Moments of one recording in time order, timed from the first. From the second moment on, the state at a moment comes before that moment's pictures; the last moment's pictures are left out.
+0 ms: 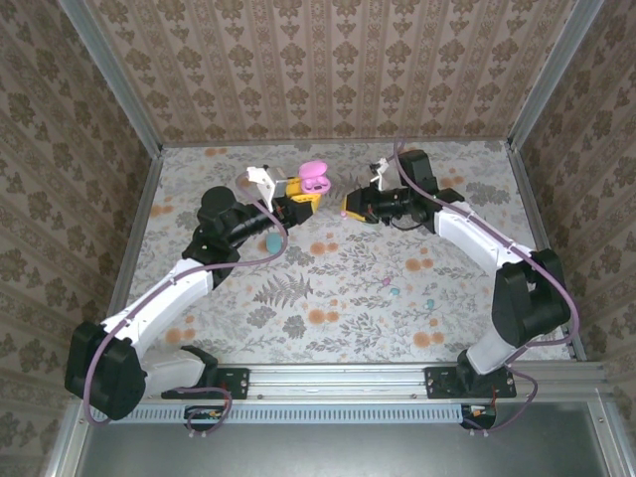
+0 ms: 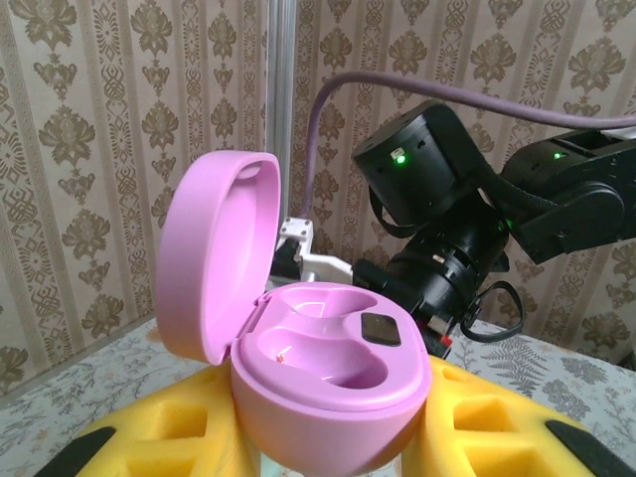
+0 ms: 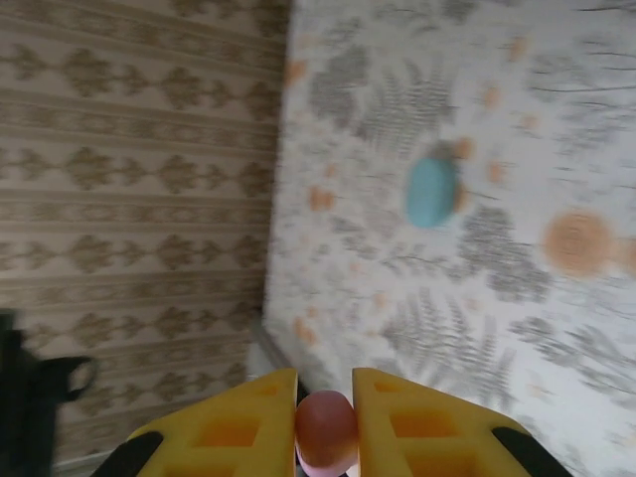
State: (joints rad) left arm -0.54 1.18 0.82 0.44 0.60 -0.11; right arm 0.33 1.60 1.20 -0.21 -0.85 0.81
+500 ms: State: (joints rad) left arm -0.54 1.17 0.80 0.44 0.57 -0.11; right arm 0.31 1.57 1.13 0.16 -1.05 1.10
